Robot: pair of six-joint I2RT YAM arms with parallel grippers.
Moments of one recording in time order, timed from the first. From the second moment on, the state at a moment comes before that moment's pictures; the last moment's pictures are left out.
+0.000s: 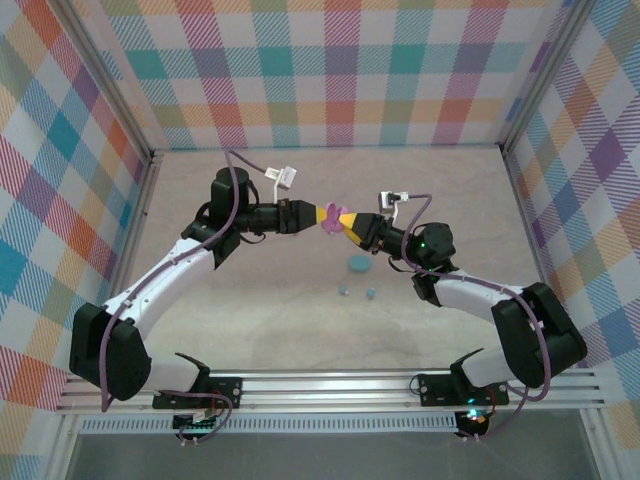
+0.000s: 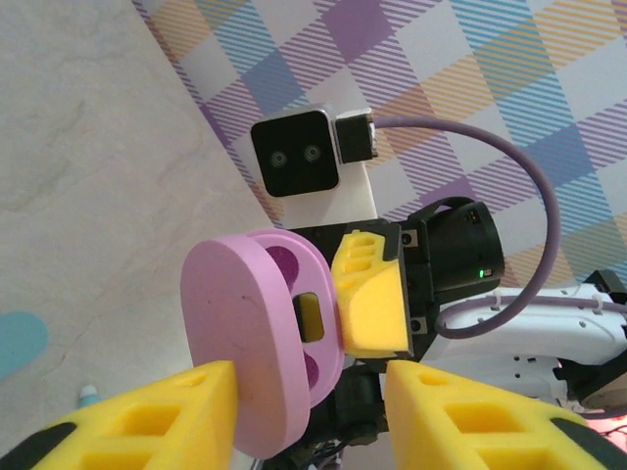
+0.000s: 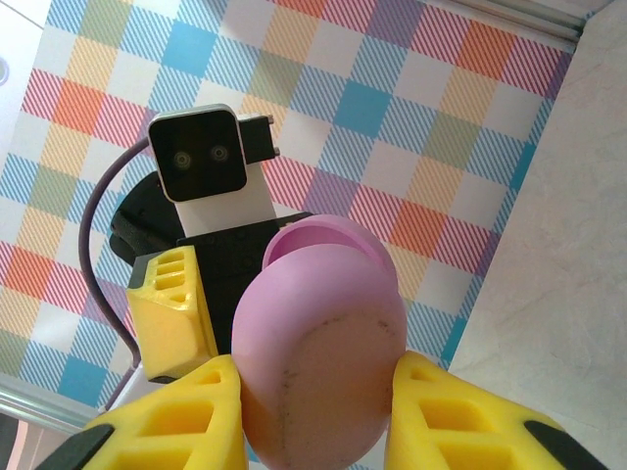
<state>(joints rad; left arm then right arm) -0.44 1.35 1.07 -0.01 0.92 -0.71 0.49 1.40 0.56 1.11 -0.72 1.41</state>
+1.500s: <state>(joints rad) -0.46 1.37 1.24 -0.46 0.72 -0.30 0.47 1.19 0.56 0.78 -0.77 1.20</state>
